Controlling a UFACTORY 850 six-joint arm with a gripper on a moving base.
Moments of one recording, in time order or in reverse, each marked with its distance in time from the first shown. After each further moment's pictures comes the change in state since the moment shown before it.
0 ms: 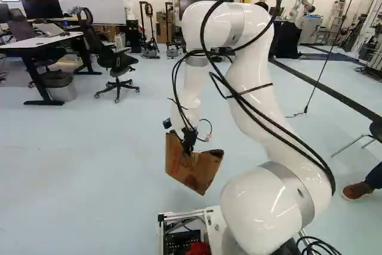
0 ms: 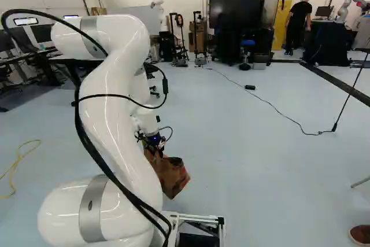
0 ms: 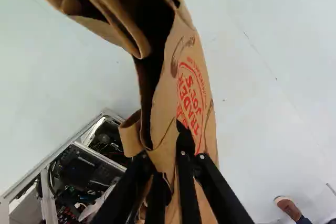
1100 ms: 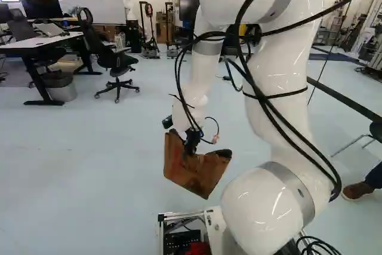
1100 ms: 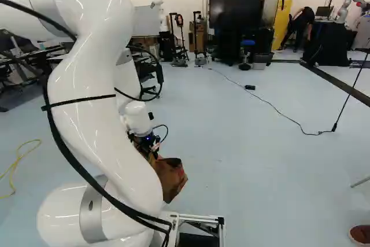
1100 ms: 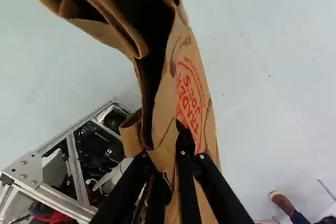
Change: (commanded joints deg) arm 2.0 15.7 13.0 0.1 0.2 0.0
